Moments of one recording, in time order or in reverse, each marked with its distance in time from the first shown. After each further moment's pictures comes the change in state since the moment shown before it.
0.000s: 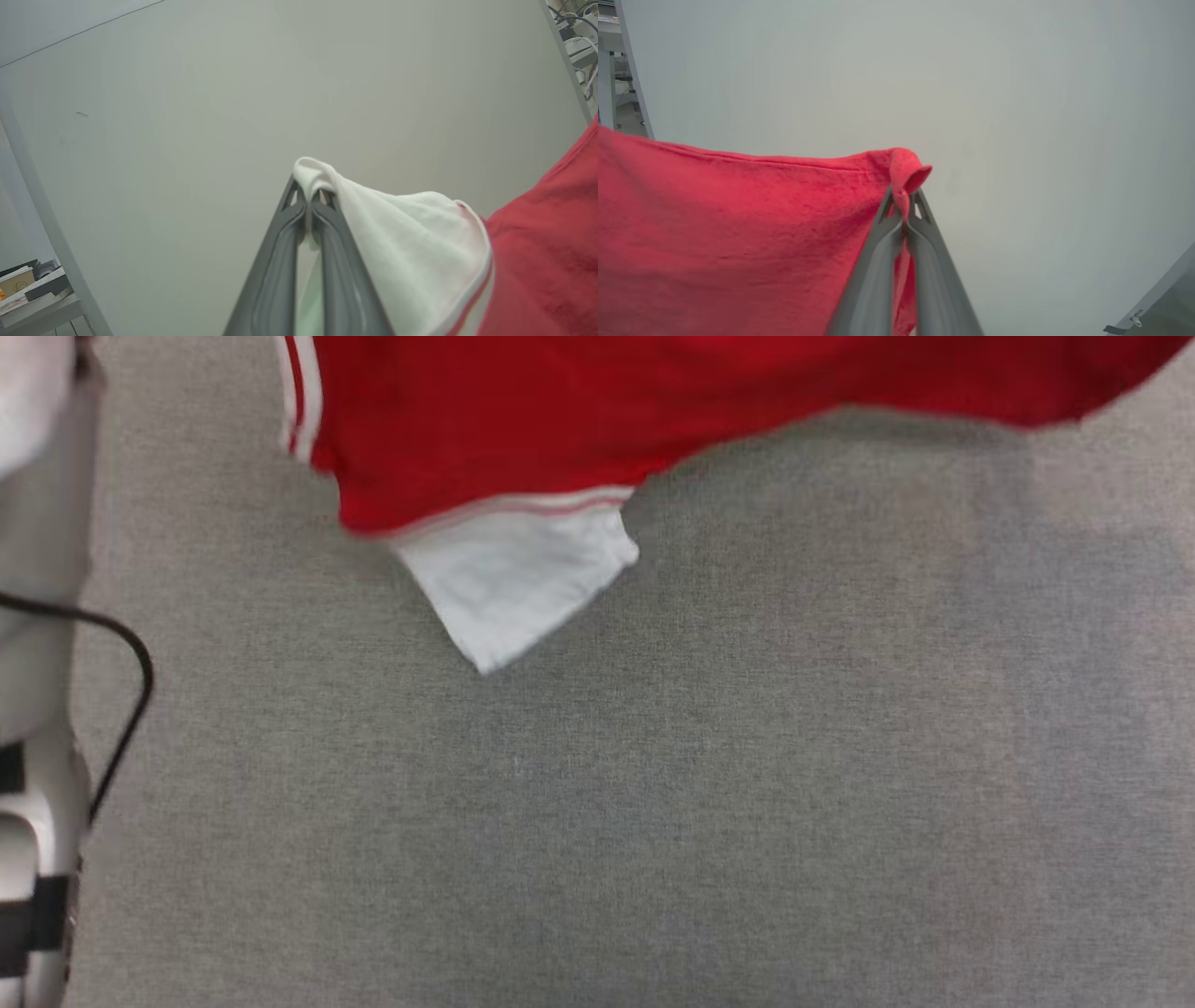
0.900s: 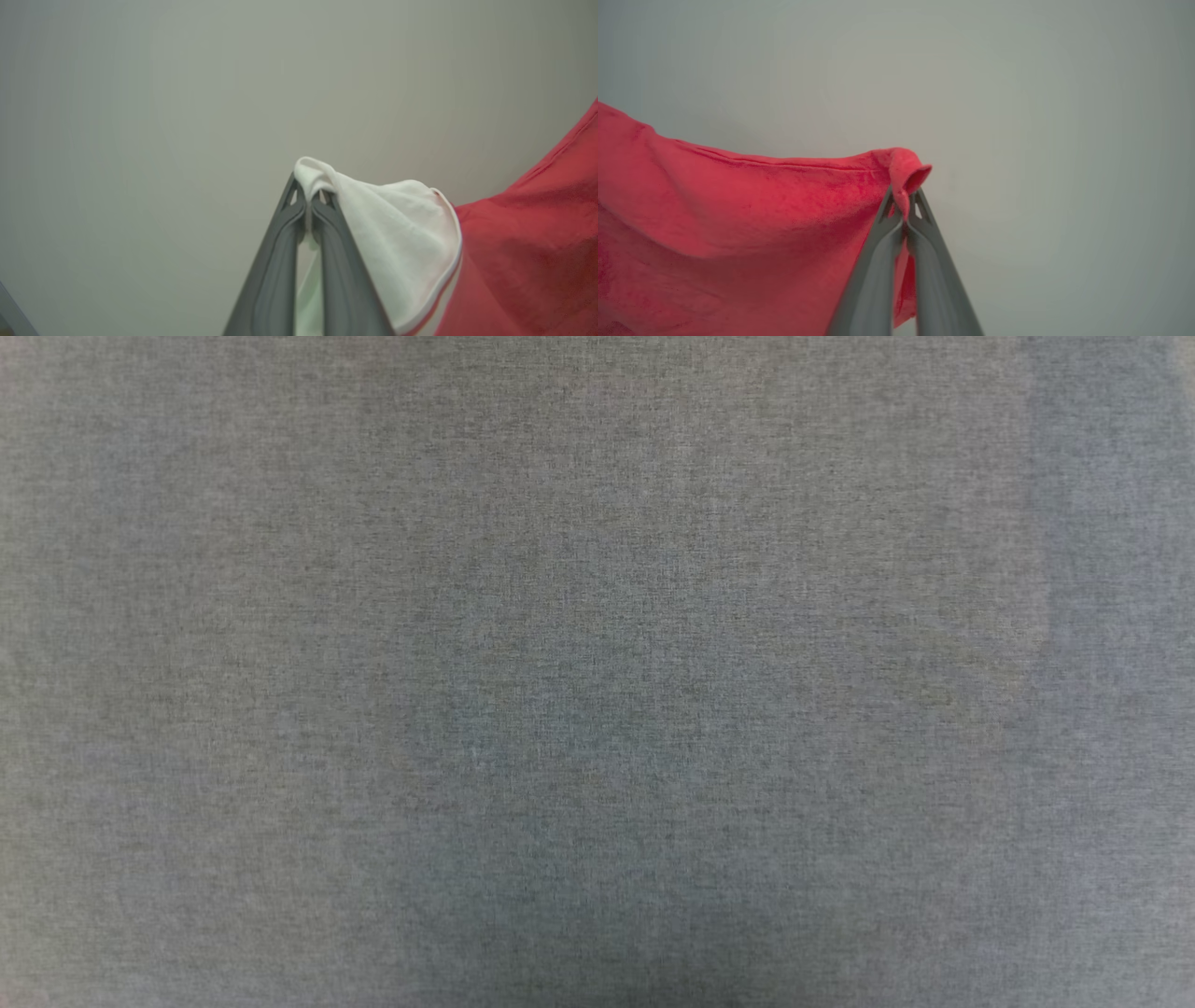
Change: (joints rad) left arm -0.600 0.026 -0.281 0.595 -0.140 -0.005 -0.177; right arm -0.654 0.114 0.294 0.646 -0.043 0.000 -0.229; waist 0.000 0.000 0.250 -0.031
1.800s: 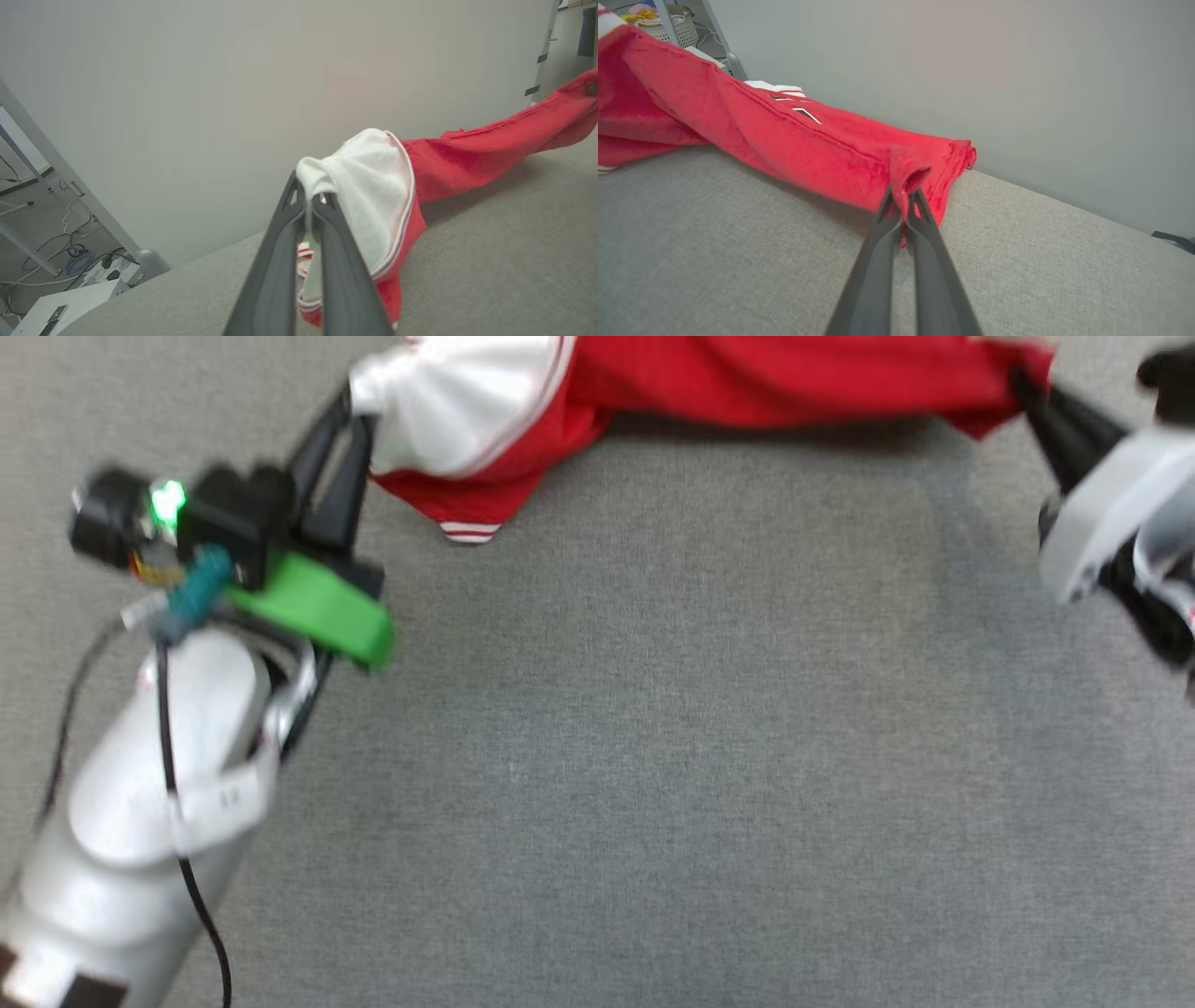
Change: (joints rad) left arm 1.142 0.096 0.041 -0.481 -0.056 0.156 -0.054; right arm 0.803 -0.126 0.348 -0.146 0.303 0.000 -0.213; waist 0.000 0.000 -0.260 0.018
